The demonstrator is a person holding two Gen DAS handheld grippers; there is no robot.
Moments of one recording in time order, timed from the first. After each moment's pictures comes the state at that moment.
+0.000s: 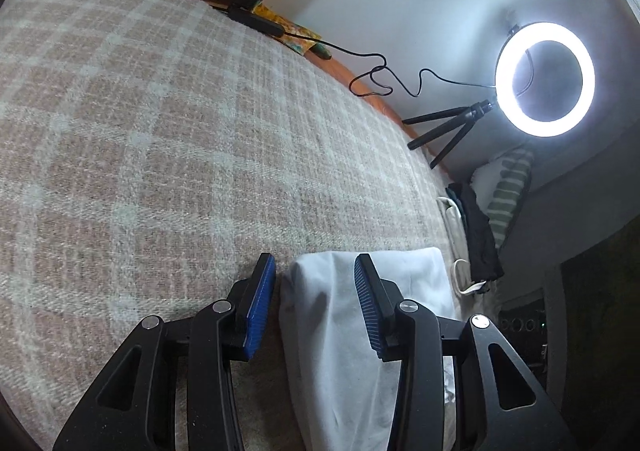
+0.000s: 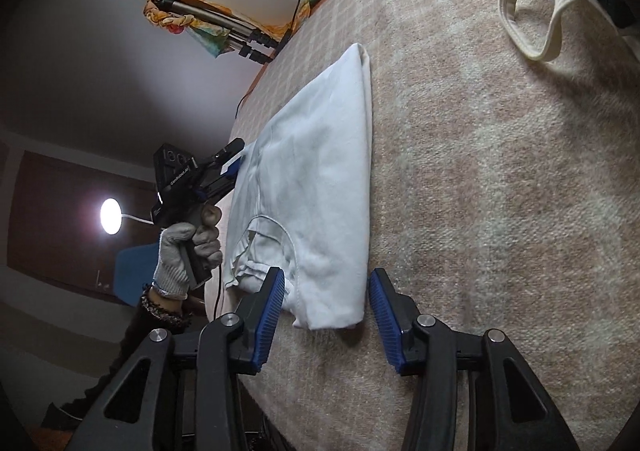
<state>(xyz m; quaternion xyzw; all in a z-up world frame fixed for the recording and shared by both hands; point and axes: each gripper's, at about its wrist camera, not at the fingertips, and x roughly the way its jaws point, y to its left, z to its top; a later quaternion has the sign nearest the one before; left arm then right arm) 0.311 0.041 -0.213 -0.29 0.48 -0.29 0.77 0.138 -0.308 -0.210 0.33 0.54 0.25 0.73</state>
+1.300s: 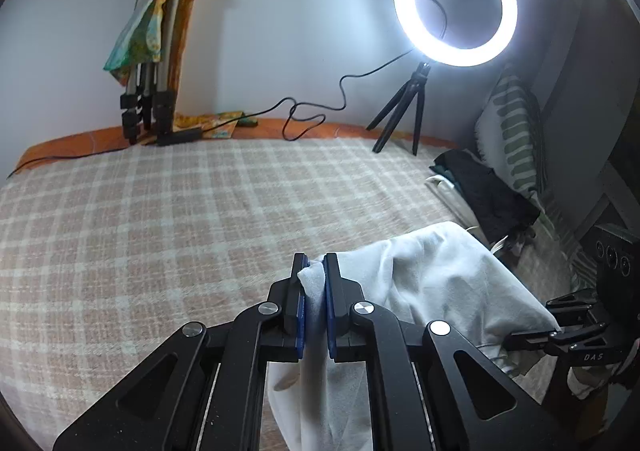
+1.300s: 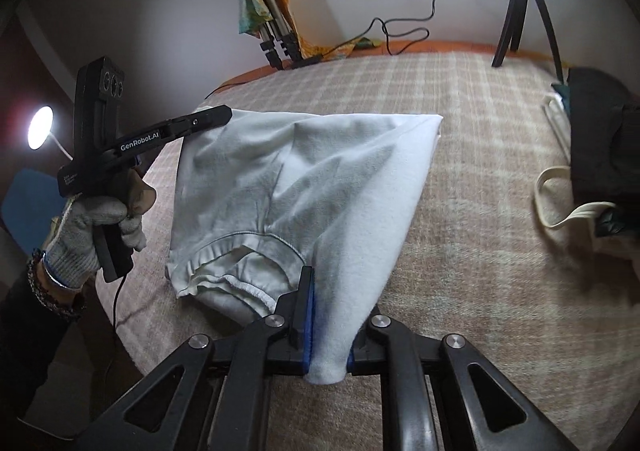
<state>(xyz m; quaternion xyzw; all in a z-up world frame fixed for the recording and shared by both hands) 0.256 -0.028 -0.122 -0.07 0.37 -0.28 0.88 0.135 -0.221 -0.129 0.06 0.50 0.15 0.85</state>
